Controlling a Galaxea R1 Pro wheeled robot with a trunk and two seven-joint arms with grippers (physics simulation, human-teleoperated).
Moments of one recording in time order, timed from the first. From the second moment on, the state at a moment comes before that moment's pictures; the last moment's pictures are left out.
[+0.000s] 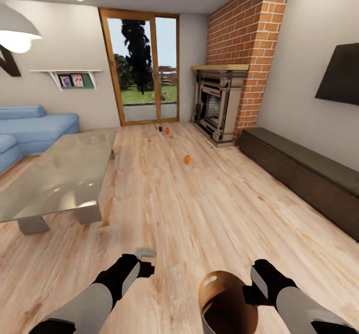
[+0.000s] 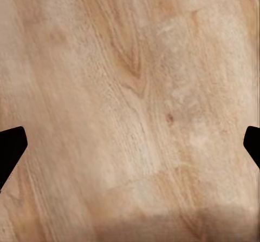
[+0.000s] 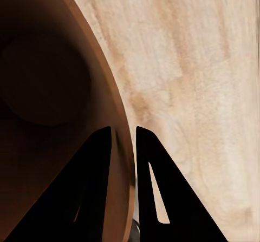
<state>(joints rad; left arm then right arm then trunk) -0.71 -0.12 -0.09 -0.34 0.05 0.48 0.10 -0.71 -0.05 -0.09 -0.27 0.01 0.83 -0.09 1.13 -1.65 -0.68</state>
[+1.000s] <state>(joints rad) -0.71 -0.12 -0.09 -0.34 0.05 0.48 0.09 -0.71 -0.05 -0.09 -0.27 0.01 0.83 -0.09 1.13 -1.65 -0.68</state>
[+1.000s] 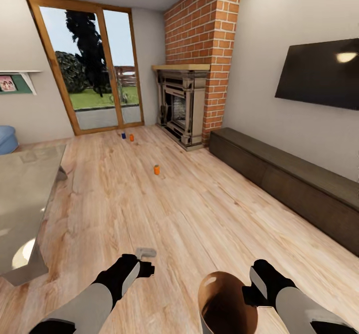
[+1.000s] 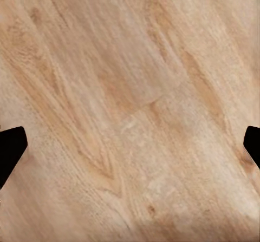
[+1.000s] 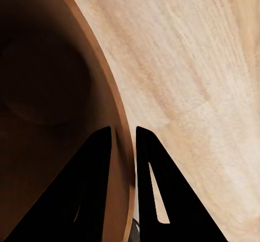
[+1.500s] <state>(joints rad) -0.71 -0.12 -0.09 -0.34 0.05 0.45 0.09 -0.70 -0.05 -0.09 -0.27 0.01 0.82 -0.09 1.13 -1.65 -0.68</state>
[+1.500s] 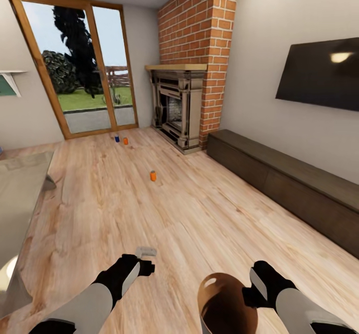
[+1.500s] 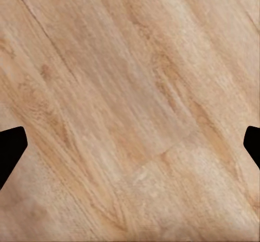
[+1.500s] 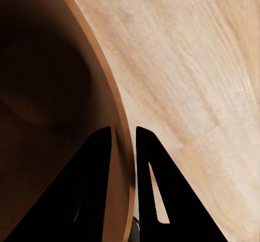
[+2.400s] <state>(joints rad) -0.71 -0.12 -0.09 -0.34 0.05 0.44 0.09 -0.69 -0.04 -0.09 -0.27 0.01 0.83 -0.09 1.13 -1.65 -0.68</state>
